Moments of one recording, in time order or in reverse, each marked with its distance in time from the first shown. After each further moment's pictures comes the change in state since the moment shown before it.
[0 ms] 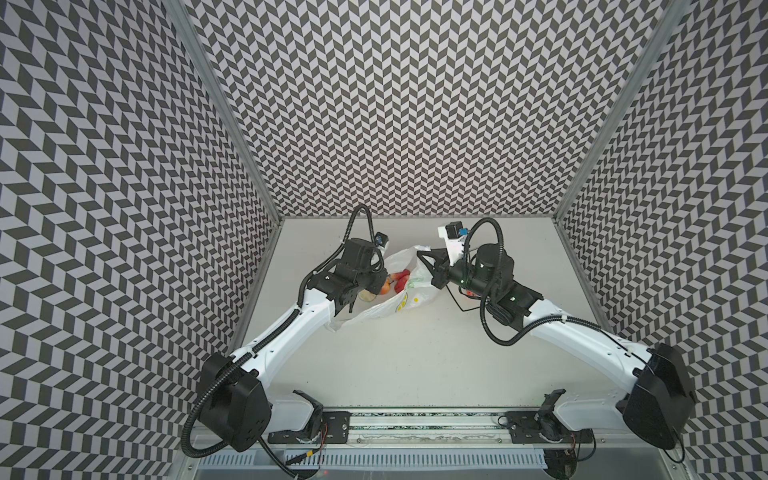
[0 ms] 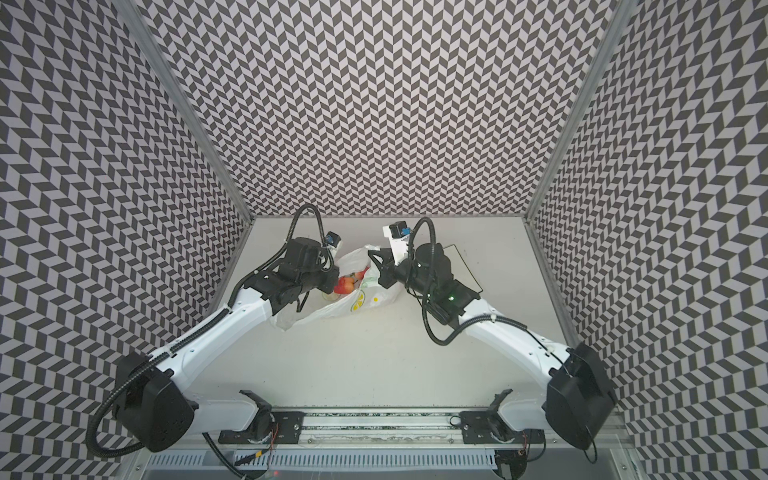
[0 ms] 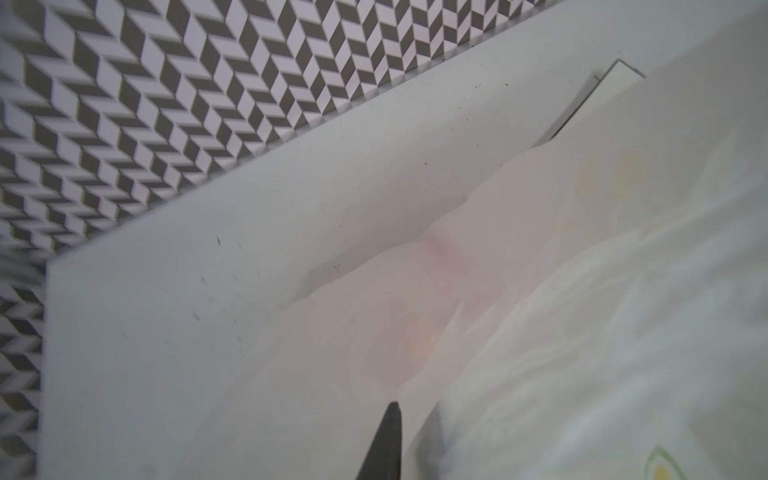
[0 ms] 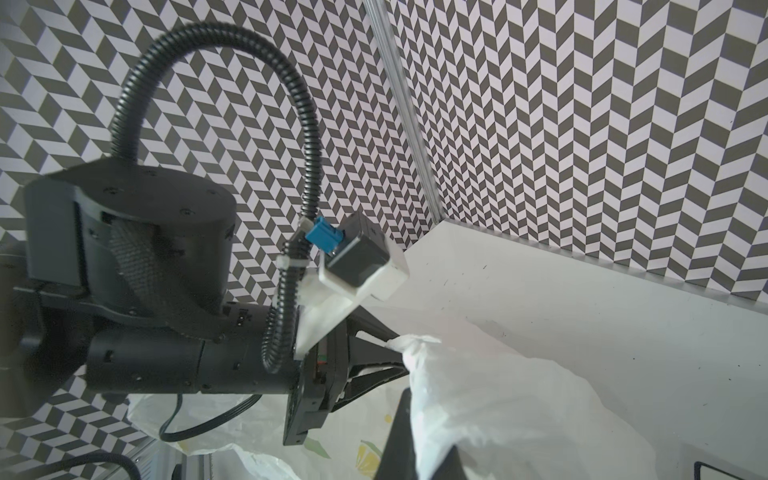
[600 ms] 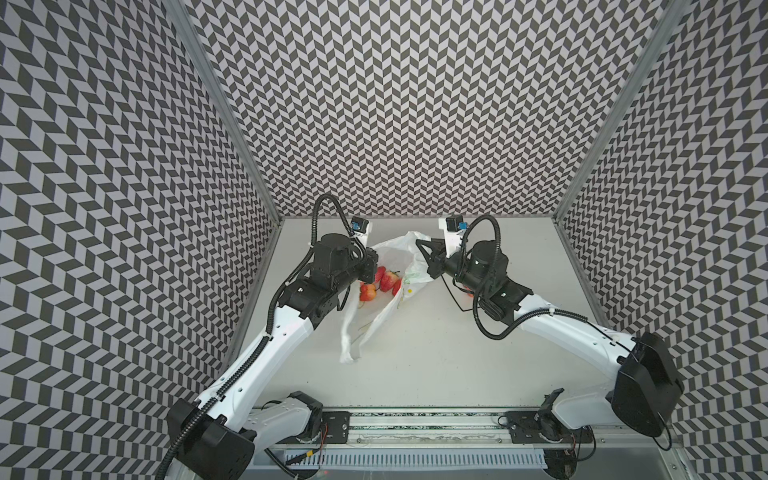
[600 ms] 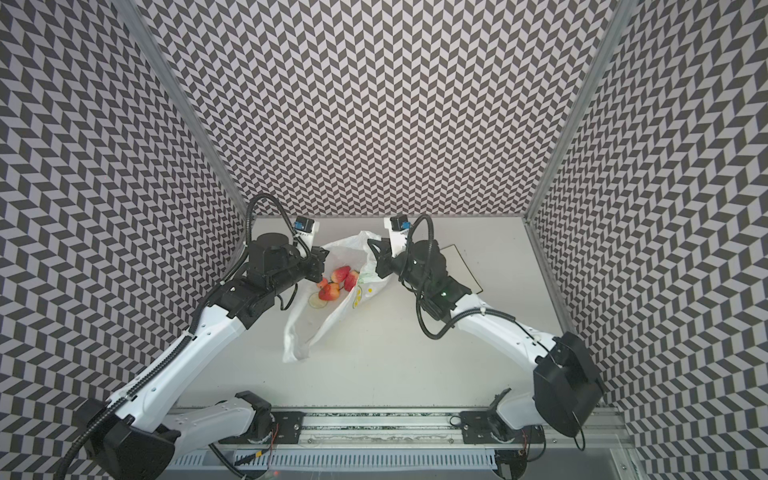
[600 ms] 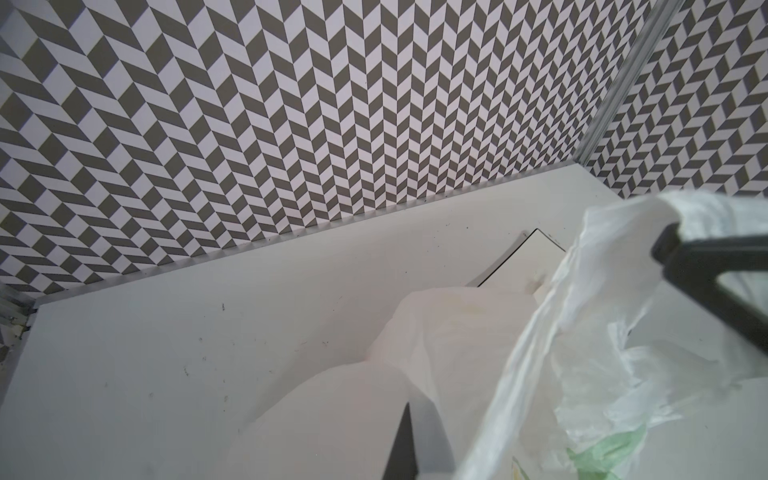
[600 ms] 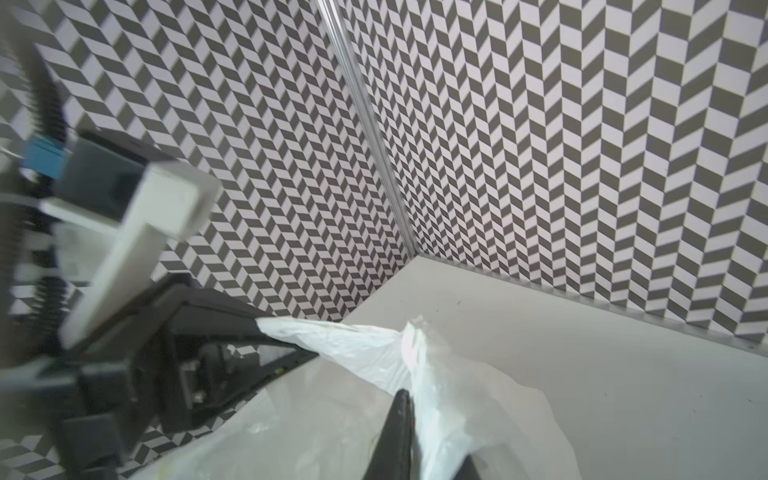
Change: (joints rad) left arm 0.010 -0.186 0.007 0.119 0.096 -0.182; right arm 0.000 0.051 -0.006 0.114 0.133 0.002
